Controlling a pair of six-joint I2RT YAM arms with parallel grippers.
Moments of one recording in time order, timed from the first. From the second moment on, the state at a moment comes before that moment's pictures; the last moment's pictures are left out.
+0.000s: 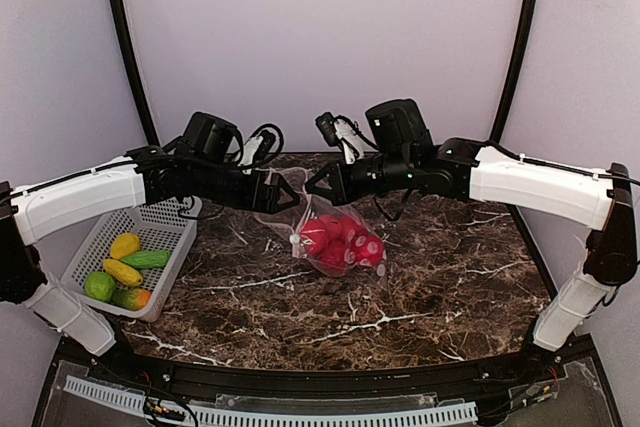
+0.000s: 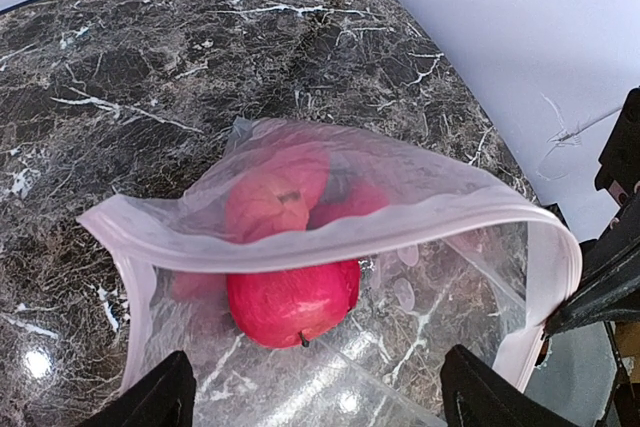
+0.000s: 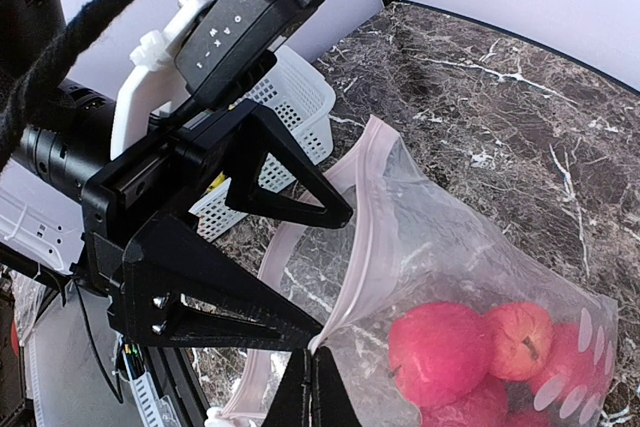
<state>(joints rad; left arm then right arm) -0.72 1.45 1.22 -0.45 0.25 -0.39 0.94 1.62 1.43 -0.28 -0.26 0.35</state>
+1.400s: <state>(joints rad) -0.17 0.97 0.67 -0.65 0.18 -0.61 0.94 1.62 1.40 -0.27 -0.25 0.35</state>
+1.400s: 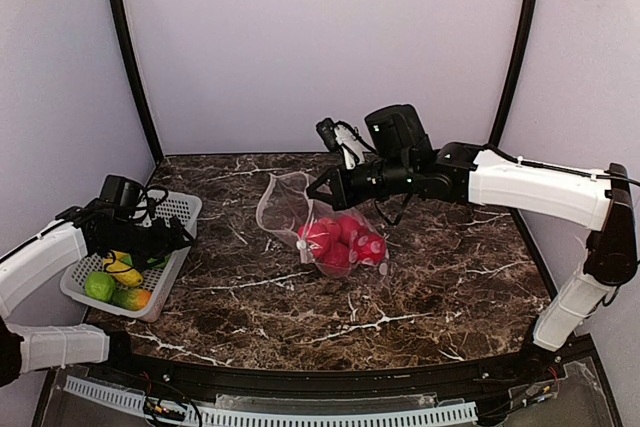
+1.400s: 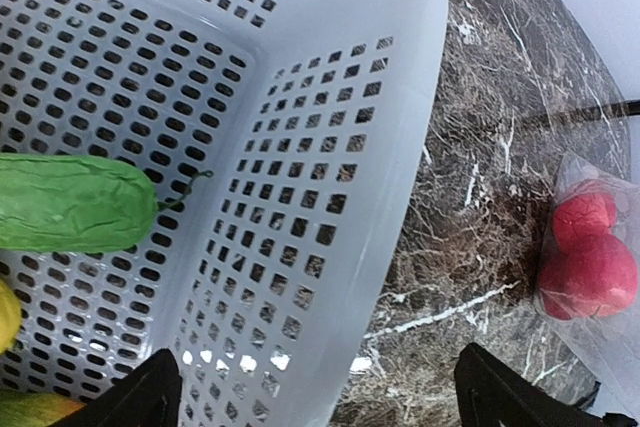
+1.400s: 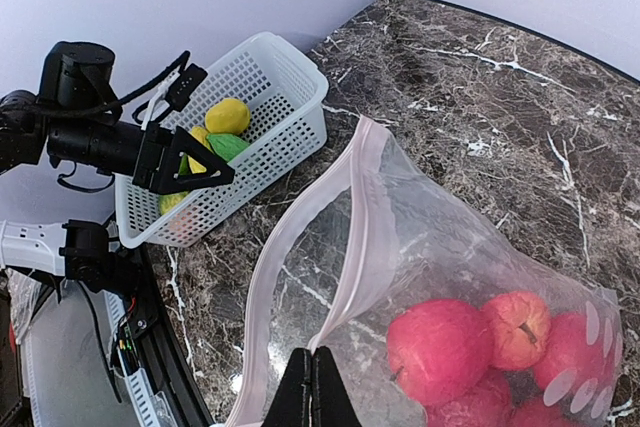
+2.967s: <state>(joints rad) -0.09 1.74 1.13 -0.13 0.22 -0.60 0.94 1.56 1.35 -0.29 -0.17 0.35</state>
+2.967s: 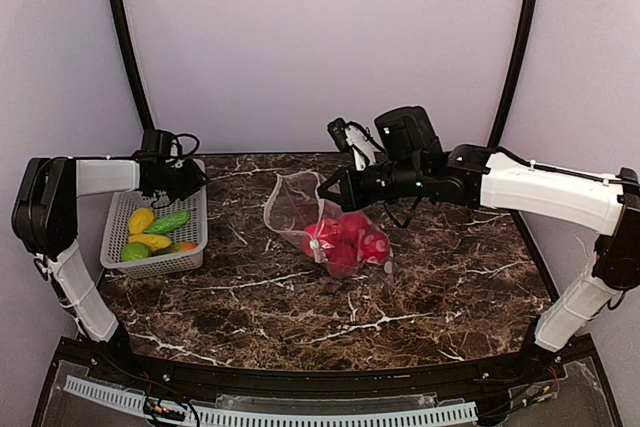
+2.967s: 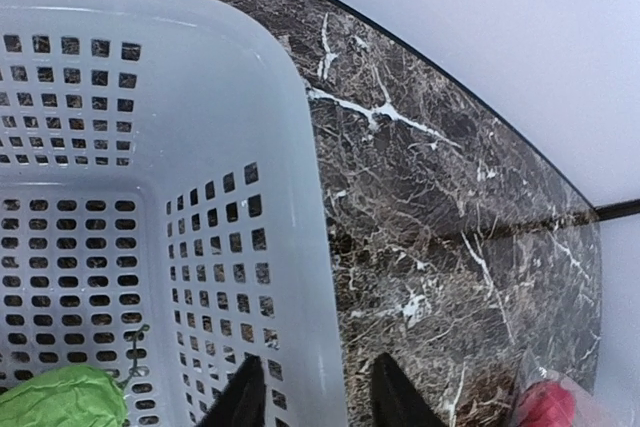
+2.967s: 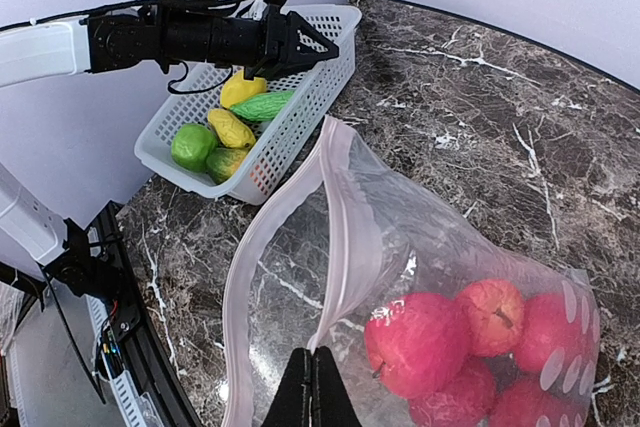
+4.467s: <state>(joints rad) -0.09 1.27 0.73 -0.60 0.12 -0.29 0.94 1.57 1.35 -0.29 -0.21 0.35</state>
